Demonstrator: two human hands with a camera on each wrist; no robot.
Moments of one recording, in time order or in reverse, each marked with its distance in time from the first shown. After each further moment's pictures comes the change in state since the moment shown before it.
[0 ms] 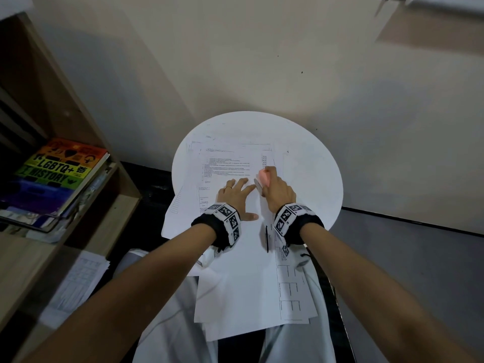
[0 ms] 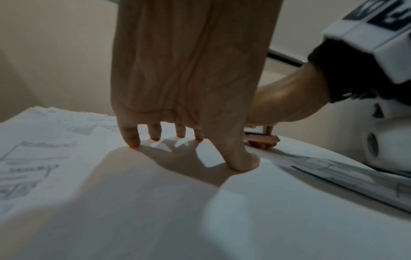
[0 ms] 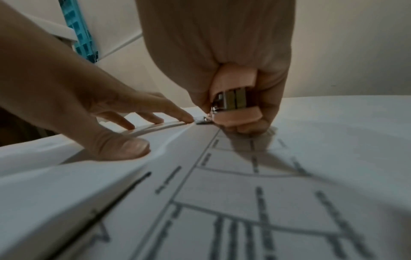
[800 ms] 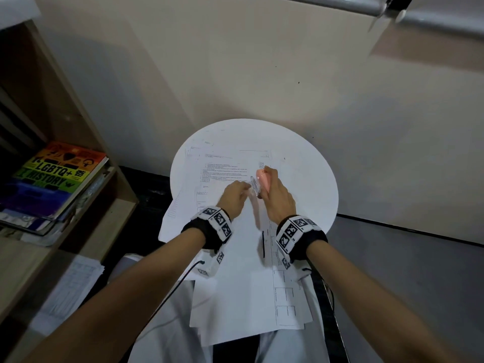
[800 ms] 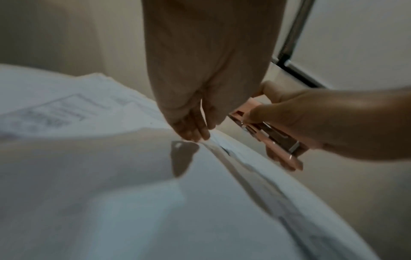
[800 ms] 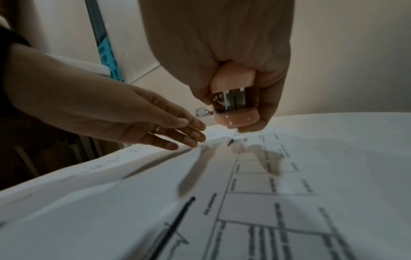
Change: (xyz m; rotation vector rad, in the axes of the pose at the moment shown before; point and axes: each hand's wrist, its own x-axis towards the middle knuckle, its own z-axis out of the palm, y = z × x) left_hand 0.010 0.001 -0.004 -0.624 0.286 0.034; right_hand -0.019 -0.001 -0.017 0.194 0.042 -0.074
